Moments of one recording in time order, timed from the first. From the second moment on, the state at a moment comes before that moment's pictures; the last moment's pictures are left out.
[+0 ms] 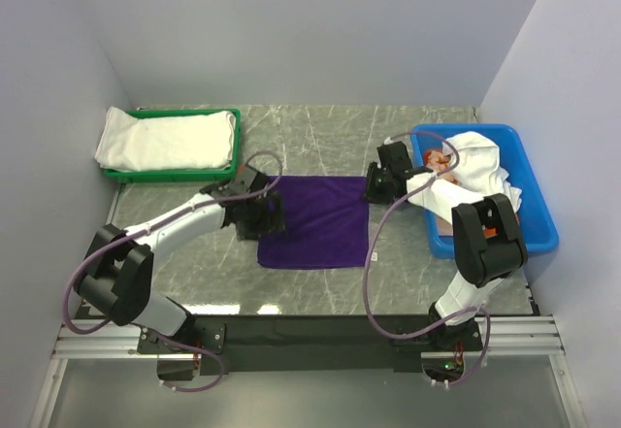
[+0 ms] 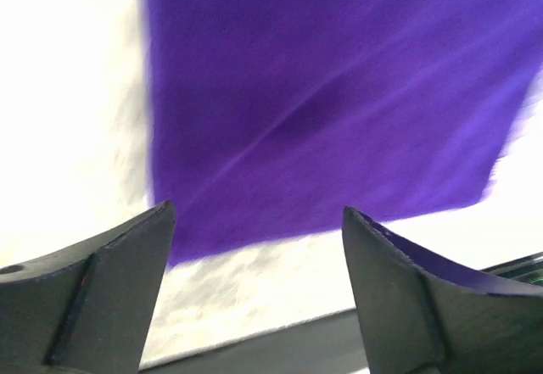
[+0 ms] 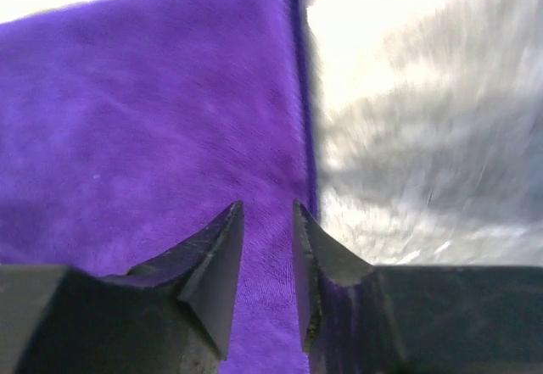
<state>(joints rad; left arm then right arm) -0.57 1.46 0.91 -0.56 0.07 -0.73 0.31 1.68 1.00 -0.28 -0.06 0.56</state>
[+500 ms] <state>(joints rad) -0.40 1.61 1.24 -0.54 0.02 -0.38 0.27 1.98 1.55 -0.55 -0.17 -0.09</state>
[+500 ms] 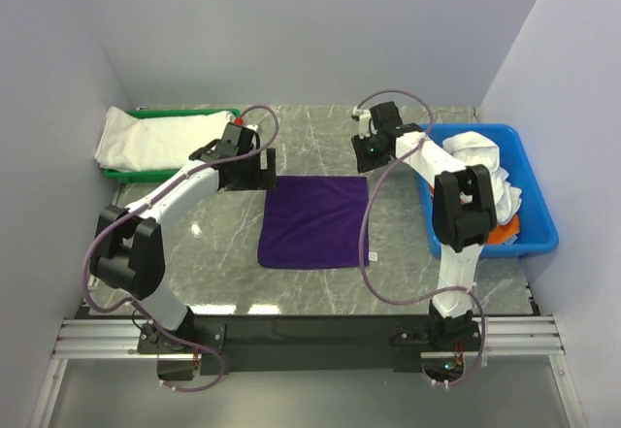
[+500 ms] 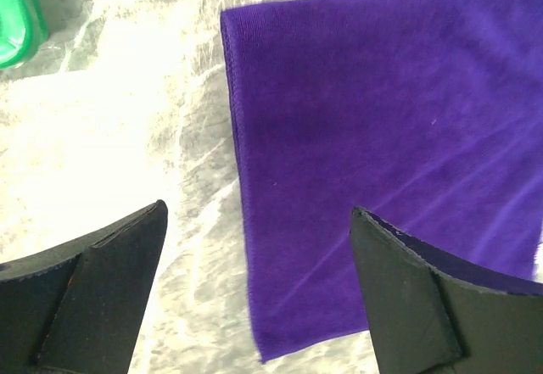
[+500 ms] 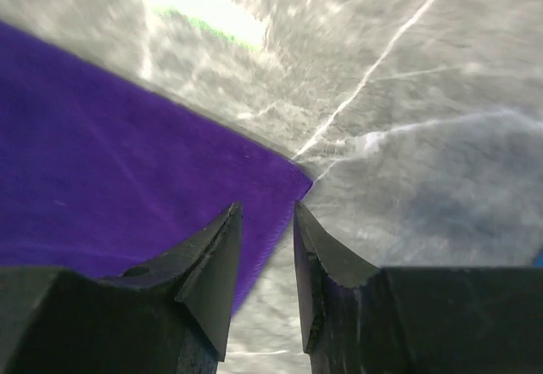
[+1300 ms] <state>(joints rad) -0.41 1.65 1.21 -0.52 0.01 -0.30 0.27 2.22 1.77 -0.75 -0.17 -0.38</state>
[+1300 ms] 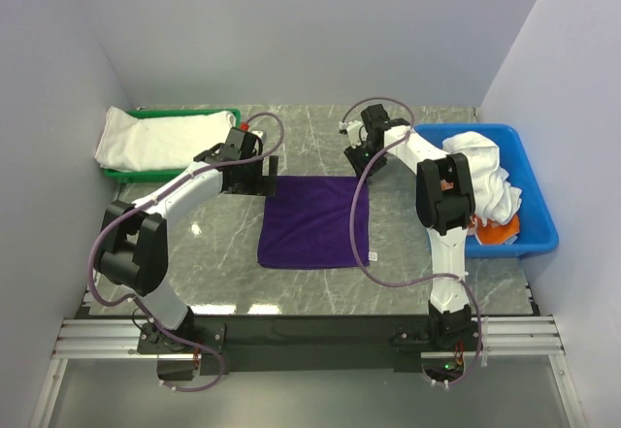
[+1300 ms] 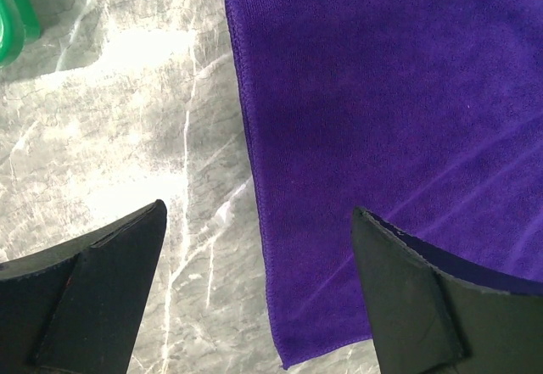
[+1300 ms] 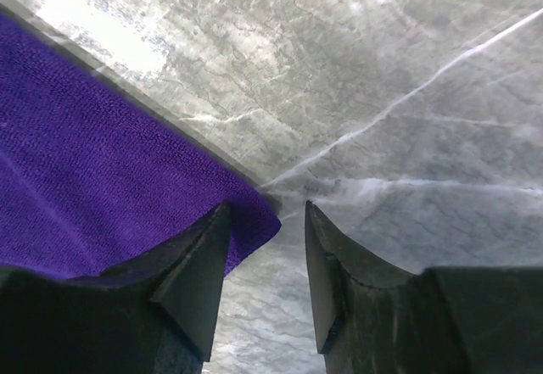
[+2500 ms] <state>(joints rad) -0.37 2.07 1.65 -0.56 0.03 -0.11 0.27 2.23 1.77 -0.76 -0.20 -0.40</state>
